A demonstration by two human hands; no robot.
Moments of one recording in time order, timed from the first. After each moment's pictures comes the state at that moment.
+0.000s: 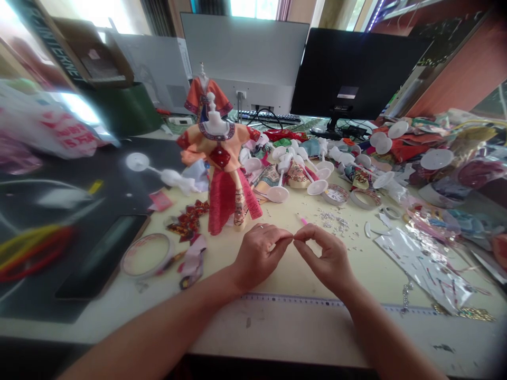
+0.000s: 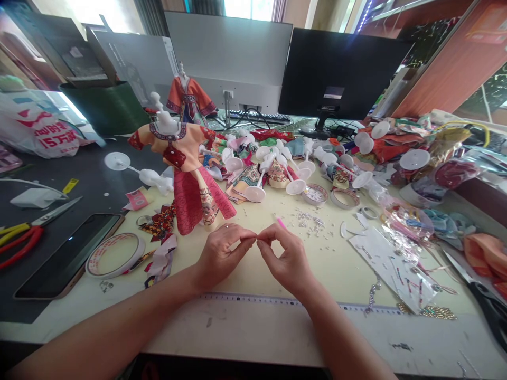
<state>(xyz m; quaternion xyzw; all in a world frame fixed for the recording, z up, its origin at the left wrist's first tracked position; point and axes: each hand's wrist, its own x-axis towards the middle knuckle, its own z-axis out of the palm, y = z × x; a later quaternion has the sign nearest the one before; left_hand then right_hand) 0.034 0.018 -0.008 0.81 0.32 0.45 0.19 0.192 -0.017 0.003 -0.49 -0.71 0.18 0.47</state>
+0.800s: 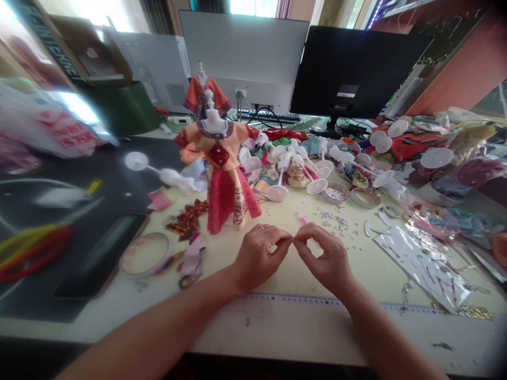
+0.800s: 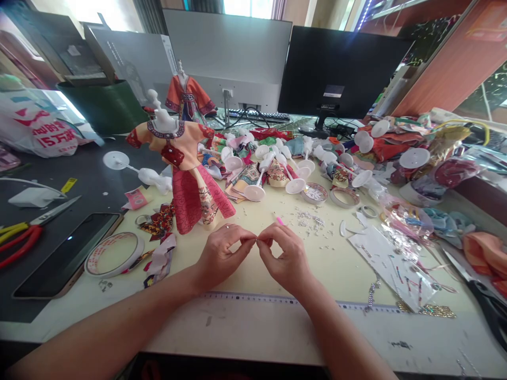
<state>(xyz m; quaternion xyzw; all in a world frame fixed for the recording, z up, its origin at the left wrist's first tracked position) 0.035 0.016 -0.010 0.81 0.32 0.45 0.18 0.191 -0.017 0.007 -0.46 -0.74 0.12 0.47</state>
